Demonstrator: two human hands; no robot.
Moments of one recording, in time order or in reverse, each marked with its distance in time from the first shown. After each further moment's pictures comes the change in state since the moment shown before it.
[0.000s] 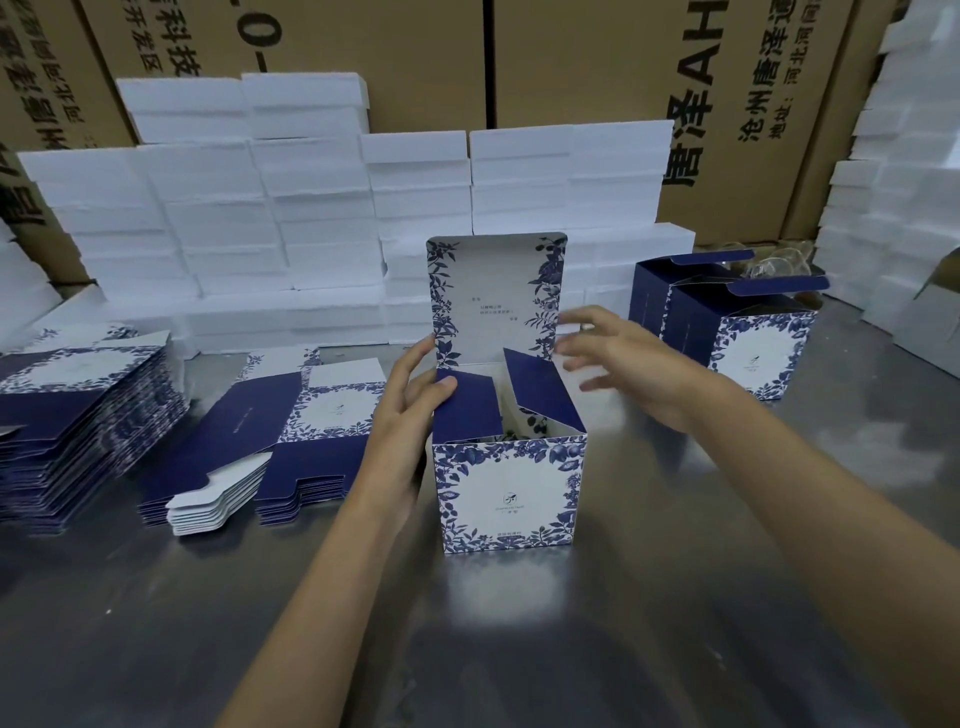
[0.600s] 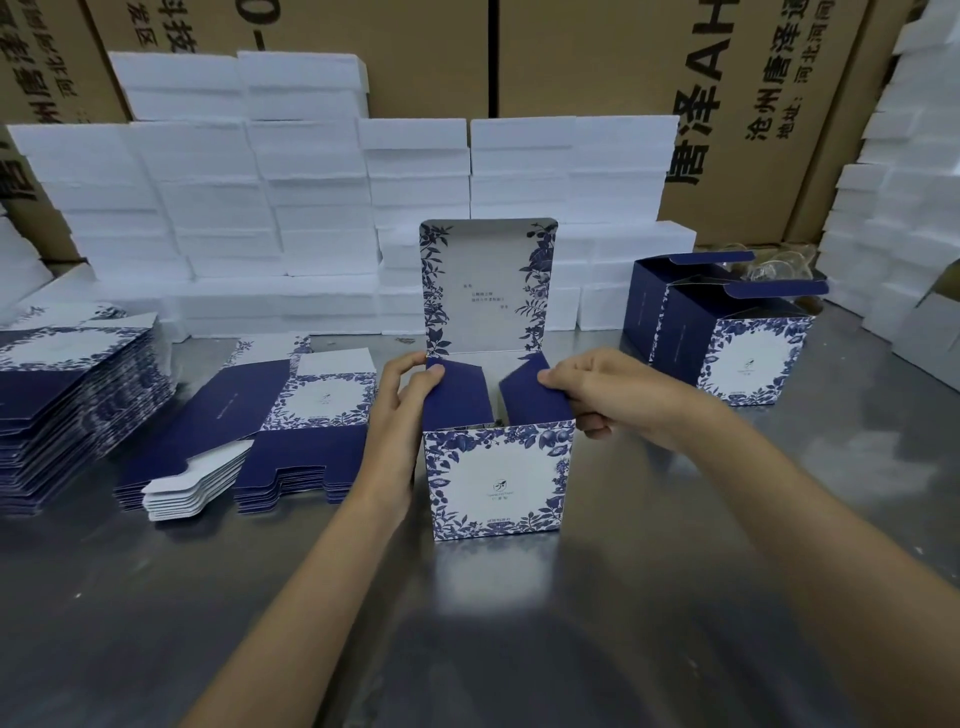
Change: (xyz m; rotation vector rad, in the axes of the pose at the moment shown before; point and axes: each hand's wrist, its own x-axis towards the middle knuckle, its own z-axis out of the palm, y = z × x) left_hand 0.005 -0.021 0.008 -0.013 0.139 -0.028; right_hand -0.010 0.012 0.002 -0.155 -0.204 0.064
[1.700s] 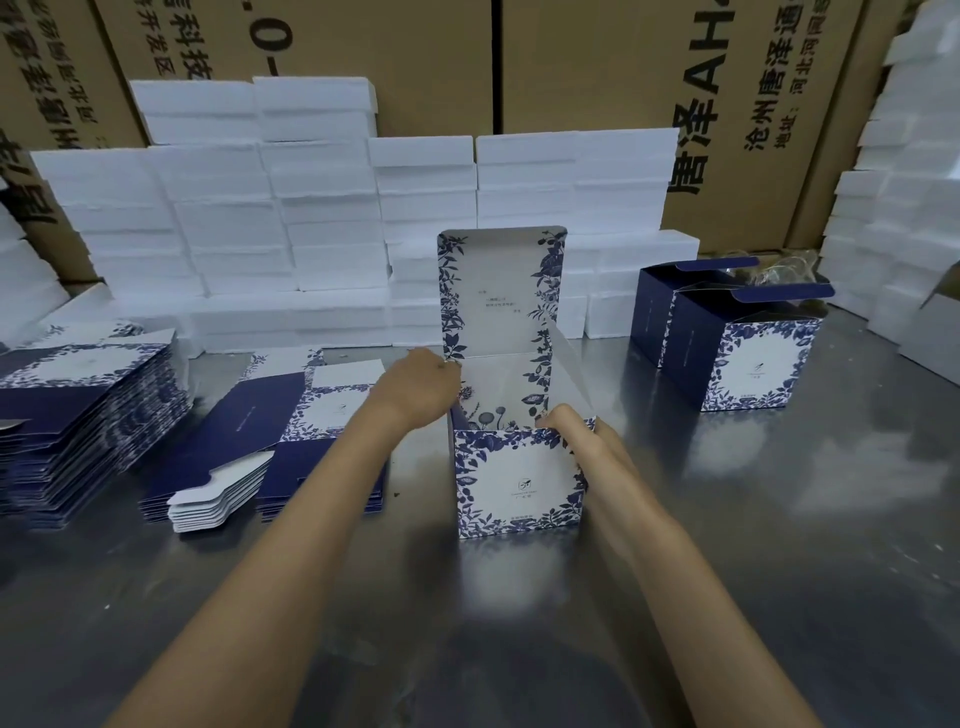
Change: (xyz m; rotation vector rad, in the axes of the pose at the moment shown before) left_hand 0.029 0.072 0.017 1.238 -0.163 -0.030; right_hand -0.018 0.037 0.084 0.594 0.353 0.104
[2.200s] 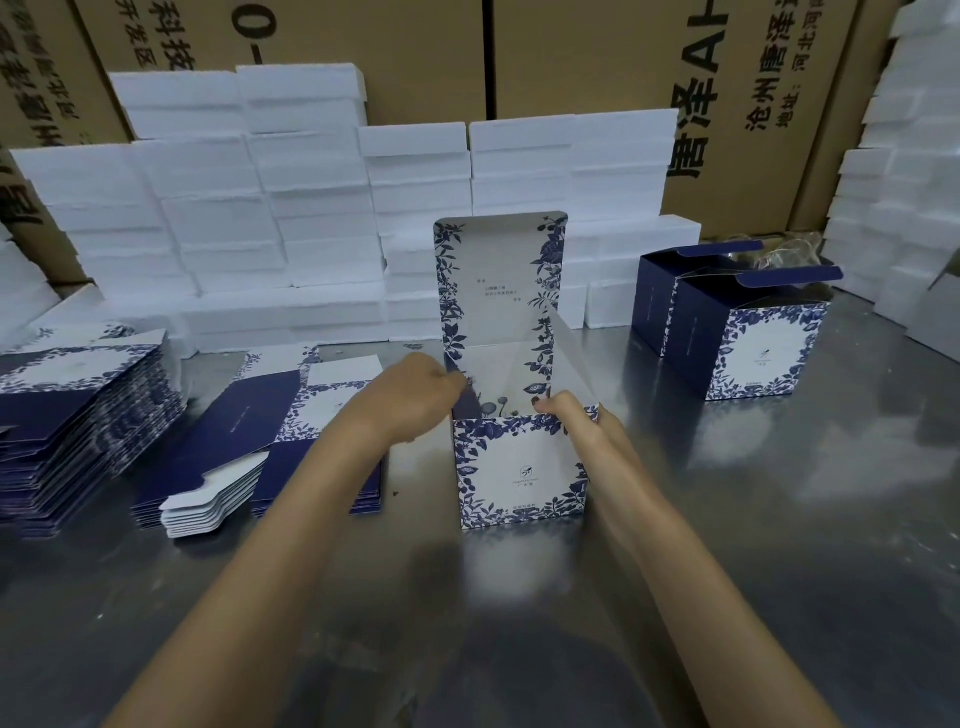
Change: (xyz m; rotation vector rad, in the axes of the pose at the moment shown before) left_hand -0.018 -0.001 -0.005 -0.002 -0.103 0.008; right_hand 0.014 0.005 -0.003 -0.010 -0.021 -0.097
